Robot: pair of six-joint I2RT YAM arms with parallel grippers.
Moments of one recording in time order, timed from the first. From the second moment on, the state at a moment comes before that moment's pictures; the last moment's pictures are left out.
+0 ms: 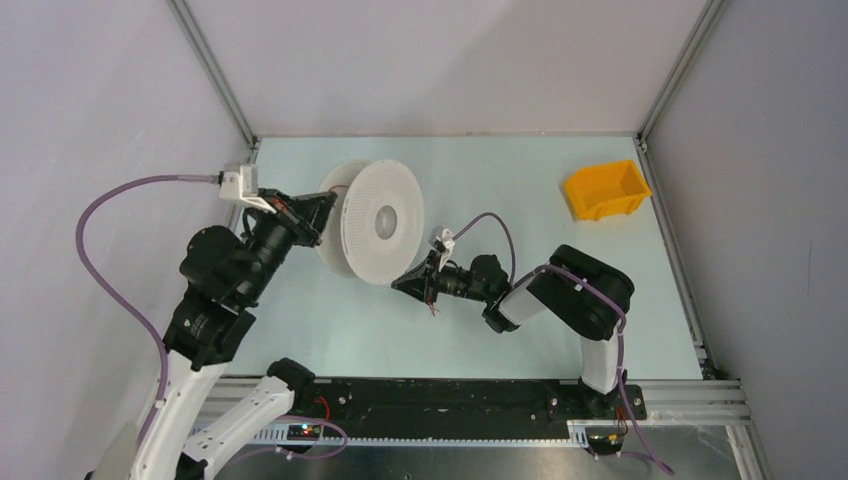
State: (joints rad) left arm -0.49 0.67 1.10 -0.38 -0.05 -0.46; right arm 0.87 1.93 0.65 1.40 -0.48 0.43
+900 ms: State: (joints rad) left arm -0.64 0.69 0.88 -0.17 -0.59 0.02; right arm 1.25 1.62 0.92 0.50 0.05 -0.15
